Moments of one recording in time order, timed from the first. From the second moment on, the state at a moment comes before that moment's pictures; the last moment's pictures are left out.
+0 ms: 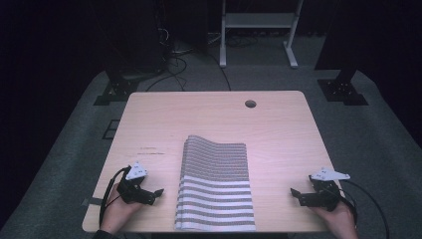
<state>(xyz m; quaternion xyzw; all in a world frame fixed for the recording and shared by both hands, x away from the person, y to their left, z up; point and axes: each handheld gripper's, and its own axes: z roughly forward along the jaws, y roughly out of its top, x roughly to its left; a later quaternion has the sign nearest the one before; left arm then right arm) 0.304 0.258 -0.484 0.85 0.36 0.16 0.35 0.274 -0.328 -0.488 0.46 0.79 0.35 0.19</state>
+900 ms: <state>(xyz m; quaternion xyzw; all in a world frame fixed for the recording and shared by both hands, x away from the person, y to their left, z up) 0.297 0.256 -0.465 0.84 0.36 0.15 0.39 0.273 -0.327 -0.488 0.46 0.79 0.35 0.19</state>
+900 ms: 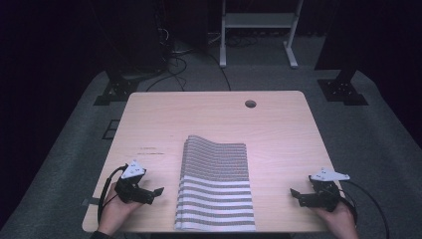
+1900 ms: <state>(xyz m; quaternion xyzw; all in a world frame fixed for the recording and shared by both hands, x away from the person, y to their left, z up) 0.296 0.230 -0.439 0.84 0.33 0.13 0.42 0.273 -0.327 -0.488 0.46 0.79 0.35 0.19</state>
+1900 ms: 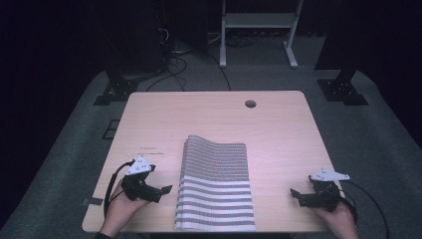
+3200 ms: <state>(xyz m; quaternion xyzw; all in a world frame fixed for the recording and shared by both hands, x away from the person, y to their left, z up) 0.311 0.181 -0.429 0.85 0.29 0.10 0.44 0.274 -0.326 -0.488 0.46 0.79 0.35 0.19</state>
